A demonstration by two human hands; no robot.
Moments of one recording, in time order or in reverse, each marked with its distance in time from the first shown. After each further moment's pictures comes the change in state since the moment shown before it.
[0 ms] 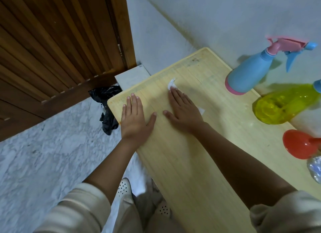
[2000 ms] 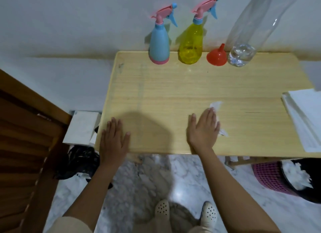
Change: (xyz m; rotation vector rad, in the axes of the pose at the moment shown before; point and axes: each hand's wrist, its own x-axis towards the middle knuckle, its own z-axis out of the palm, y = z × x) left_hand 0.057 -0.081 -0.033 -0.059 -0.302 0.827; right_hand -0.131 -0.141 0.033 0.304 0.599 1.703
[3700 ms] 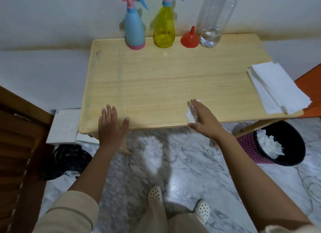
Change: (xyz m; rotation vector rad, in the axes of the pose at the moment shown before) left_hand -0.020 0.035 0.017 -0.015 -0.021 0.029; right_hand -0.023 0.102 -0.065 0.111 -0.336 -0.479
